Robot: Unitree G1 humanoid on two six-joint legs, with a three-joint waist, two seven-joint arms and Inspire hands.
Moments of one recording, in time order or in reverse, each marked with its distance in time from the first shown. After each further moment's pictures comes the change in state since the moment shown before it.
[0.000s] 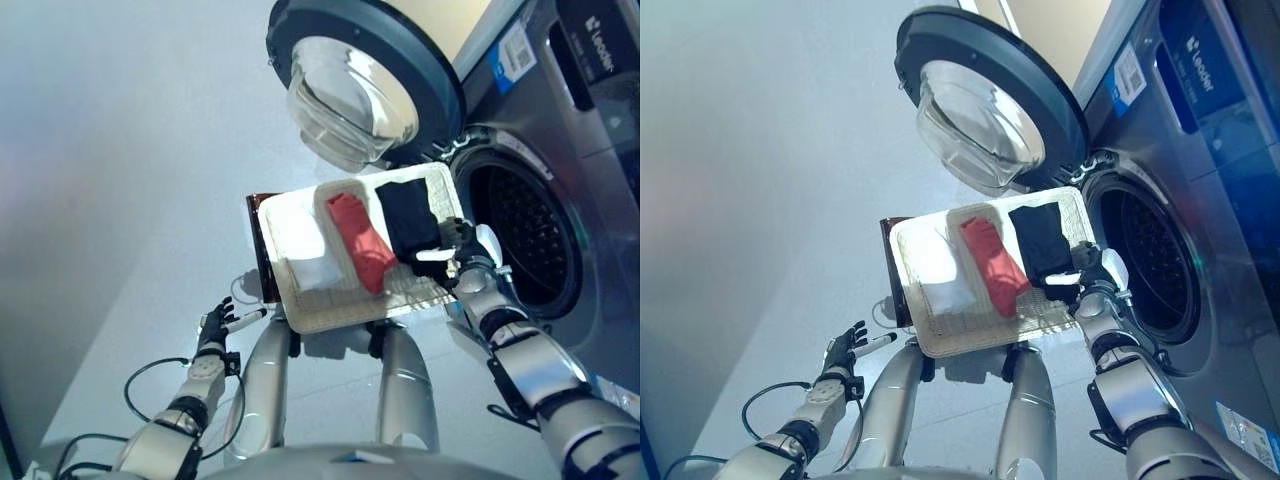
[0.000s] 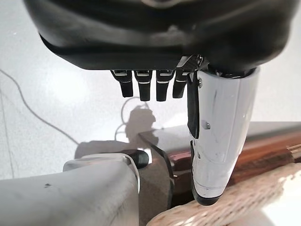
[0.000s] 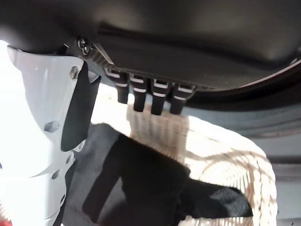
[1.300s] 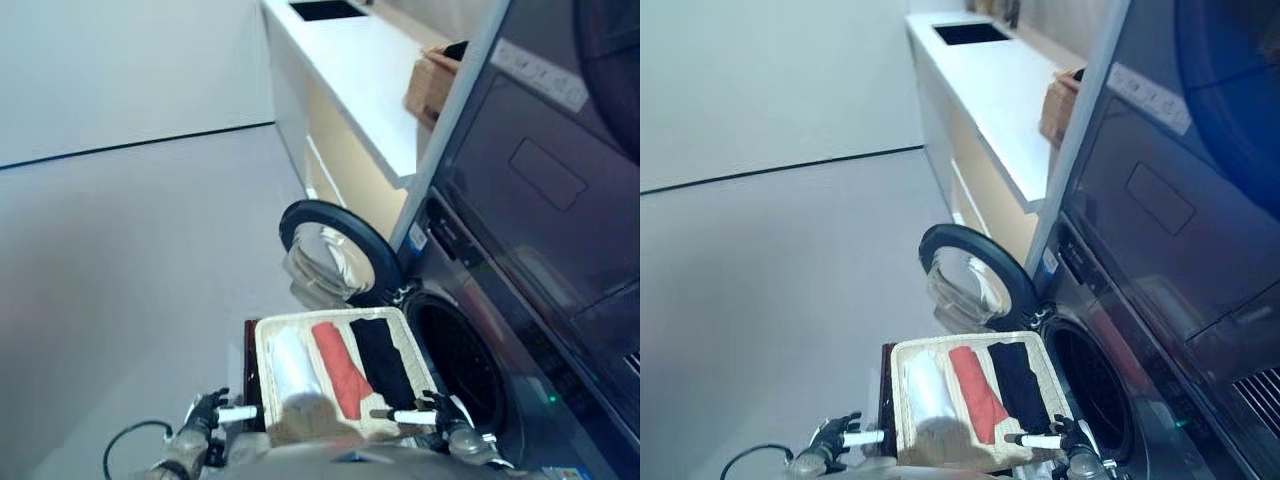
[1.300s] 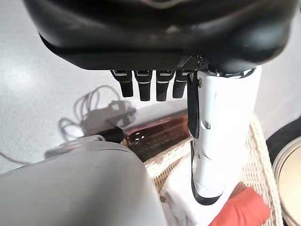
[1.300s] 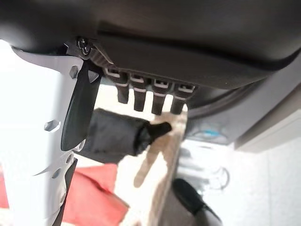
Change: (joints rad) left arm 0.207 0.010 -0.008 0.160 0.276 0.095 -0.122; right arm 0.638 0.166 -0.142 0.000 0.017 -0.039 0.222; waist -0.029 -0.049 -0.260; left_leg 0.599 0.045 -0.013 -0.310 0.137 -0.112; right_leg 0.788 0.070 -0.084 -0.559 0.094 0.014
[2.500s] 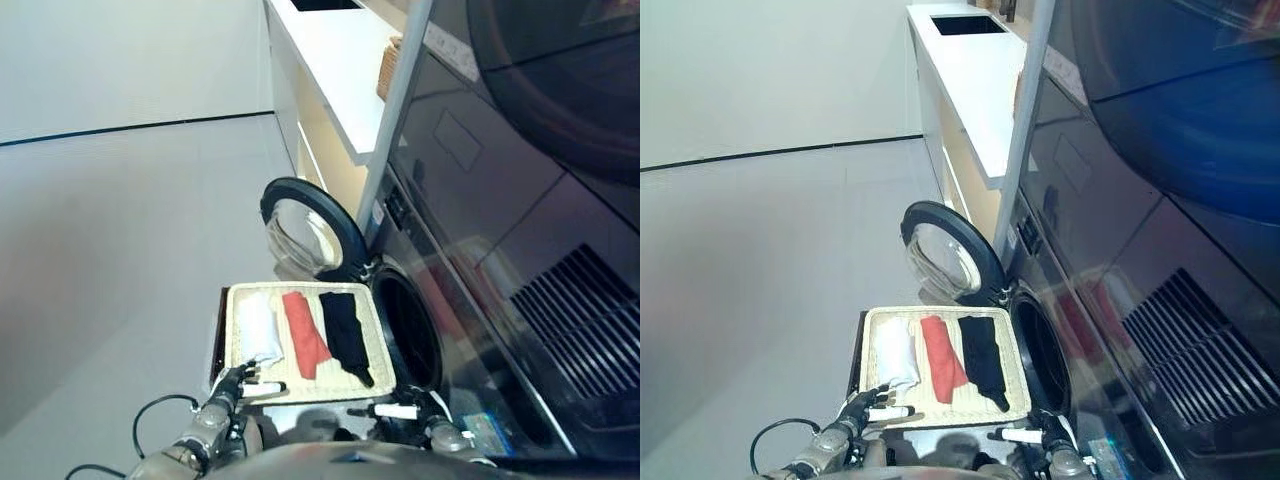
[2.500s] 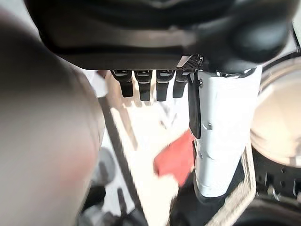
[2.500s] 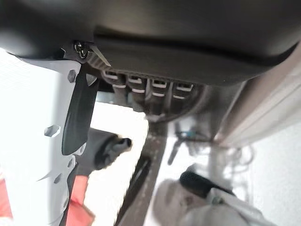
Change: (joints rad) left arm -0.071 -0.037 -0.071 -0.018 -0.006 -0.020 -0.010; right arm 0.031 0.065 0.021 -0.033 0.064 -0.005 0.011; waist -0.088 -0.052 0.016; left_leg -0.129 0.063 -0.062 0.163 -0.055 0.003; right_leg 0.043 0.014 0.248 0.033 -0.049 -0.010
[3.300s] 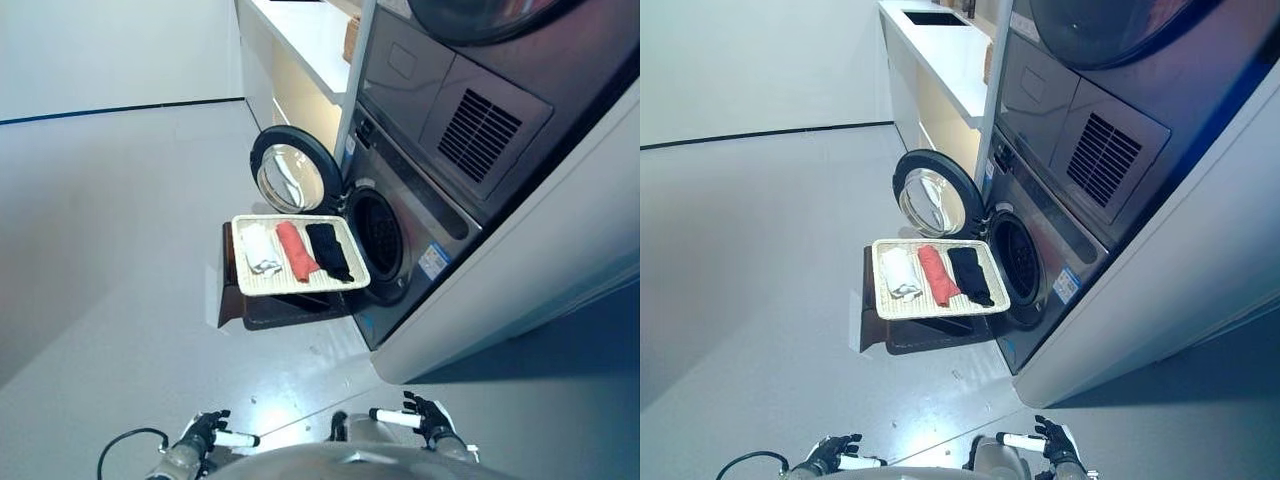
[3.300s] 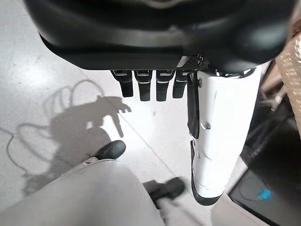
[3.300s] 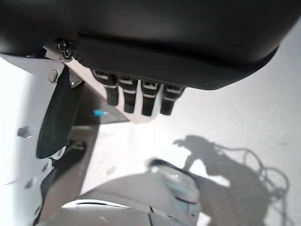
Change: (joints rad) left arm 0.084 0.068 0.003 0.078 0.112 0.043 -0.052; right arm 0.039 0.036 -0.102 -0.050 -0.019 -0.022 0.027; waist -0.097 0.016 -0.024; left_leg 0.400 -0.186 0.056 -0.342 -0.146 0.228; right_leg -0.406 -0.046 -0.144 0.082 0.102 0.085
